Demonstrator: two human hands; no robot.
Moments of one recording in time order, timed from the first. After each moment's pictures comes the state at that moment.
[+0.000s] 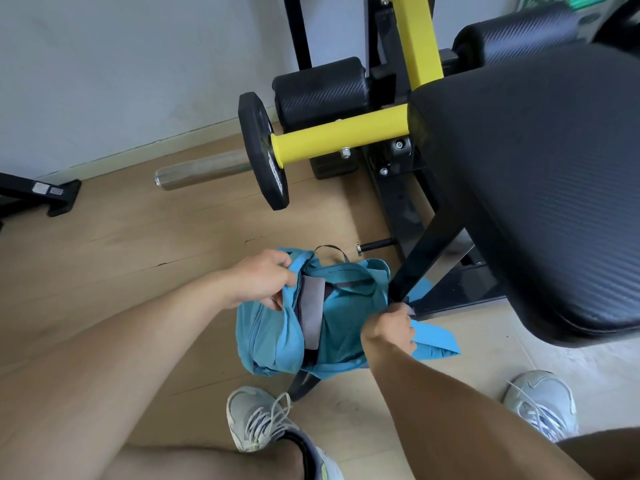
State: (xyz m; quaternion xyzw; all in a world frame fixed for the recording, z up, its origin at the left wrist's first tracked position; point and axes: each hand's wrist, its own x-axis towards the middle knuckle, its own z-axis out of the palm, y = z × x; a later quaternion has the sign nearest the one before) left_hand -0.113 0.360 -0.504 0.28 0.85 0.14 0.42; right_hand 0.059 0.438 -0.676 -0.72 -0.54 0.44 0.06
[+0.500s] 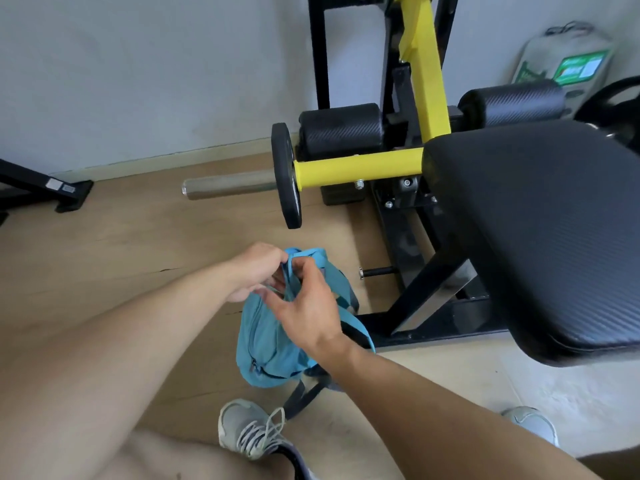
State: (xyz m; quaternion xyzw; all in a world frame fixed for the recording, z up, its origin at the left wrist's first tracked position) left_hand -0.125 0.349 -0.474 0.17 0.84 0.34 0.39; right_hand -0.008 0.380 -0.543 -0.31 -0.76 0.54 0.20
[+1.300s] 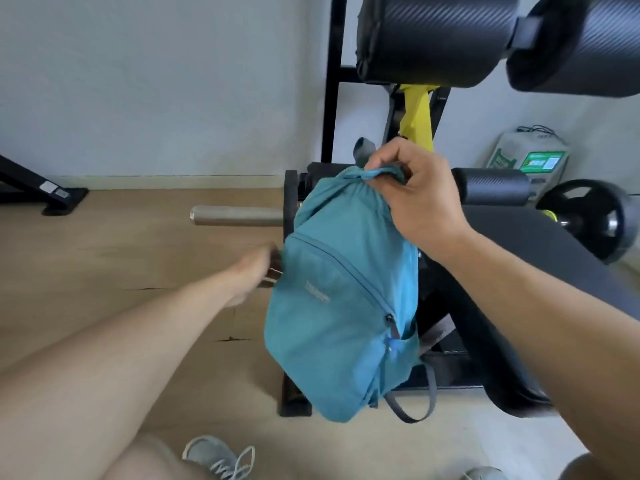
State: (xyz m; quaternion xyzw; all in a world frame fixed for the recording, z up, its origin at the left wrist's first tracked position) left_hand -0.150 0.357 -0.456 0.20 0.77 0.49 0.34; right_hand 0.039 0.496 -0.321 -0.13 -0.84 0.36 0.39
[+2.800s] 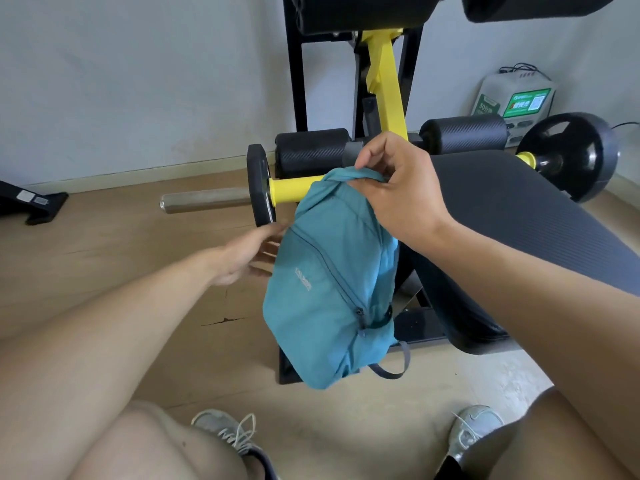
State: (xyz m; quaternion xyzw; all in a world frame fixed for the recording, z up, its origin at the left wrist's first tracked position) left_hand -0.117 0.374 -0.448 0.28 0.76 0.39 0.44; right_hand 0.090 0.512 -0.358 -0.21 -0.80 0.41 0.39
